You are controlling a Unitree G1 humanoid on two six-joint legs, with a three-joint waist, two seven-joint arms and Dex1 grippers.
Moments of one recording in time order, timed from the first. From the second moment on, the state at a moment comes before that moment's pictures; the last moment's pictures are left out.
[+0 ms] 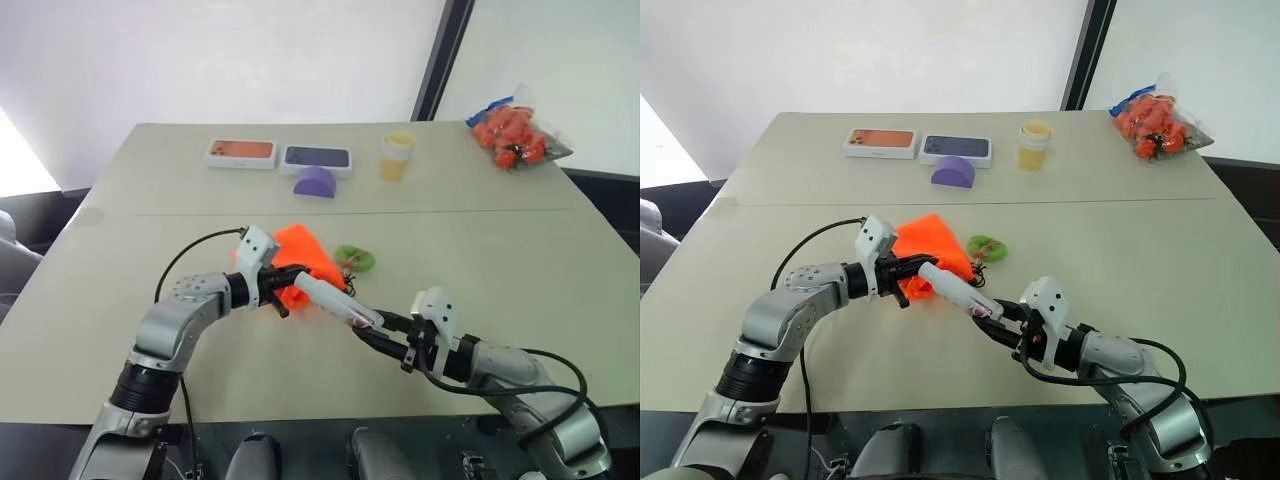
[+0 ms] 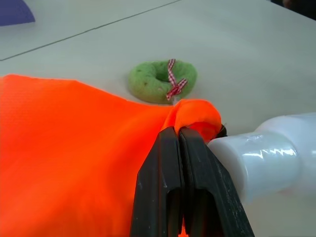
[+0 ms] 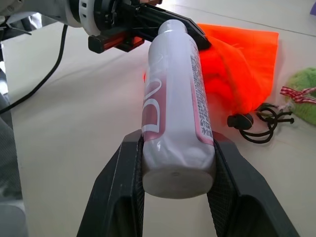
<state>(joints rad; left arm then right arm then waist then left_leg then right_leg) -0.40 0.43 -0.10 -0.15 -0.40 0.69 -0.72 0.07 -0.56 0.09 -0.51 0.47 0.49 0.70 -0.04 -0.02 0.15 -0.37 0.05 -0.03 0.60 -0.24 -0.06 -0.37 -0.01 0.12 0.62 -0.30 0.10</state>
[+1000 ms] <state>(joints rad) -0.41 0.44 -0.19 -0.29 -0.43 0.74 -0.80 -0.05 -0.43 0.13 -0.42 0.35 0.54 0.56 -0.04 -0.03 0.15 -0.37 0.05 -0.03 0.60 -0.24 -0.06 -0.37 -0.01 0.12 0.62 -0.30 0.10</state>
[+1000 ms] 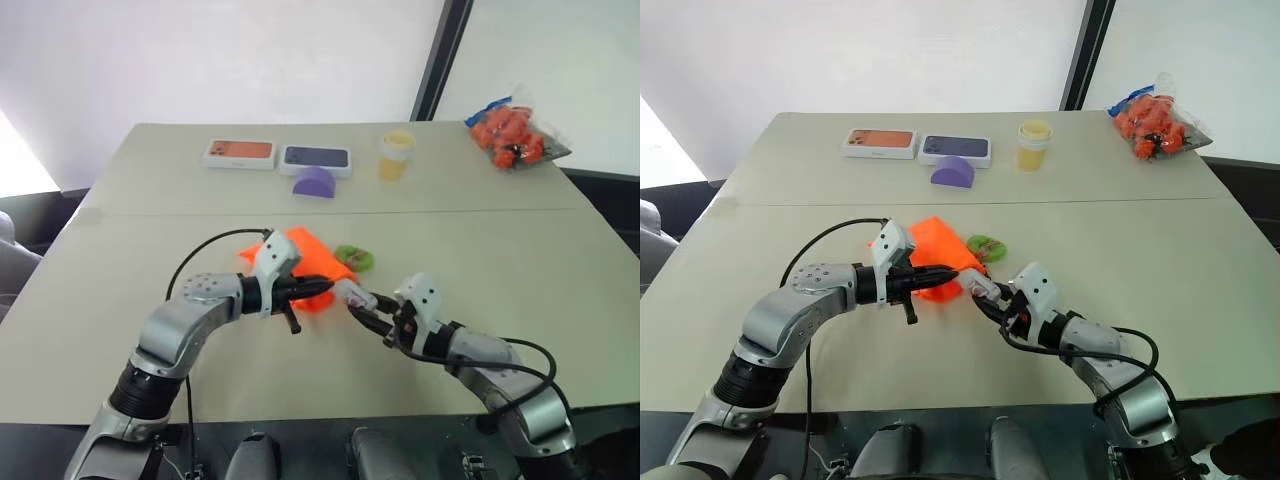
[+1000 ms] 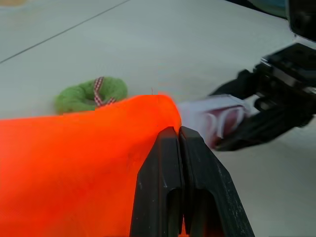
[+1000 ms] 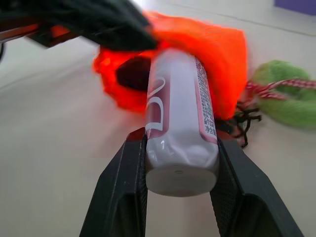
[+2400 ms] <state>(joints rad) -0.28 0.57 -0.13 -0.27 -0.44 0.62 -0.86 -0.27 -0.44 -0.02 -0.21 0.34 0.68 0.49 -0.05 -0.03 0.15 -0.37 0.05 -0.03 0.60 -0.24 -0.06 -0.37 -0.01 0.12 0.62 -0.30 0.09</state>
